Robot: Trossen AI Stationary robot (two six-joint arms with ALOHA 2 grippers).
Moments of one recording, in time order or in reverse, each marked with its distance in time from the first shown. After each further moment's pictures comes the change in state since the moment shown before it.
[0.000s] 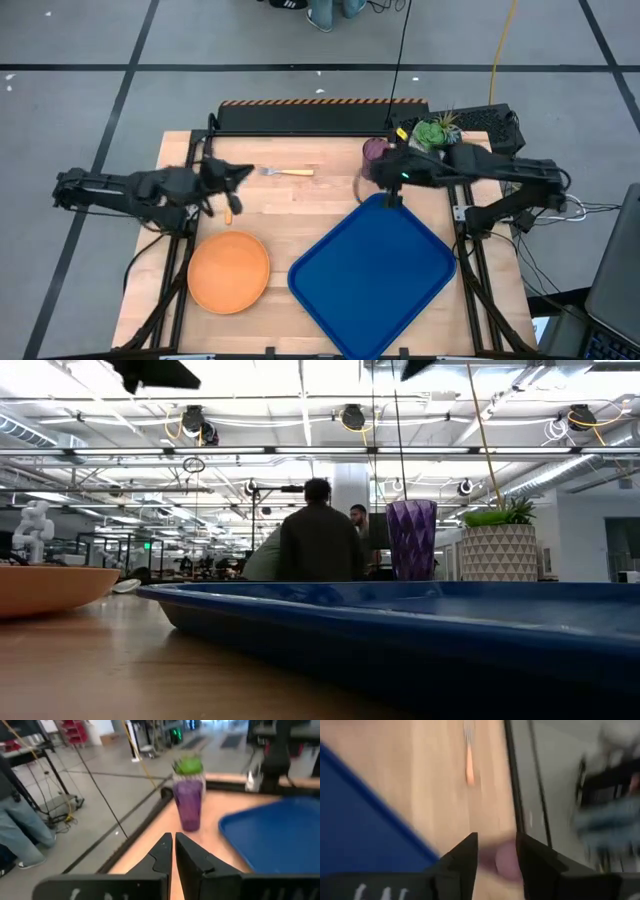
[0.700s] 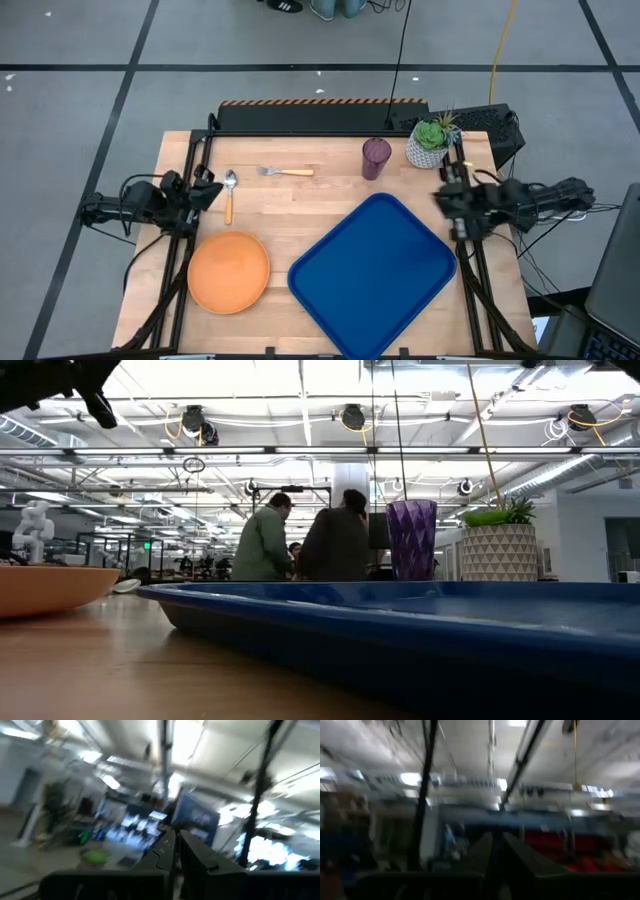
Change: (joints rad) left arm 0.000 -0.735 -0.595 0.632 0.404 -0.193; right arm 0.264 -0.969 -1.345 1.869 -0.302 0.071
